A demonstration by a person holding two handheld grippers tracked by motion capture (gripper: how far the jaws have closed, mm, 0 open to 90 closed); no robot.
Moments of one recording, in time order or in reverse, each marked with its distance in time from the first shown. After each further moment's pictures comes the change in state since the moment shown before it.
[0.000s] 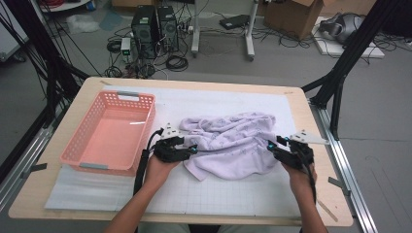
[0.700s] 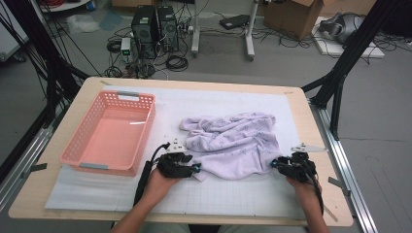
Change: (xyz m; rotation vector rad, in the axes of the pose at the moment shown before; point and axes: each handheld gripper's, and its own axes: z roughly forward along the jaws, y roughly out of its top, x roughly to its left) left arm -0.029 -0.028 0.003 0.130 -0.061 0.071; right arm -0.012 -0.043 0.012 0.244 0.062 0.090
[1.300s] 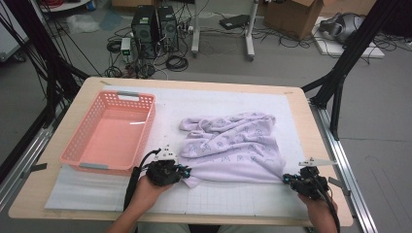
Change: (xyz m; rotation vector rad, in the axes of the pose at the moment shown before) left arm -0.005 -0.012 -0.041 0.029 -0.131 -0.012; right arm 0.013 -0.030 -0.050 0.151 -0.037 0.012
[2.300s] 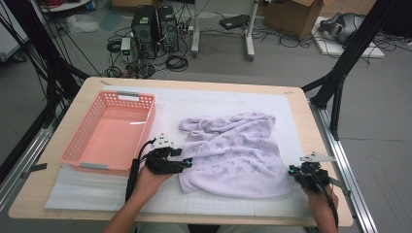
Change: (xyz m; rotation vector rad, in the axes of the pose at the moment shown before) left arm 0.029 0.016 0.007 -0.117 0.116 -0.076; right arm -0.021 0.008 0.010 -0.064 -0.162 -0.064
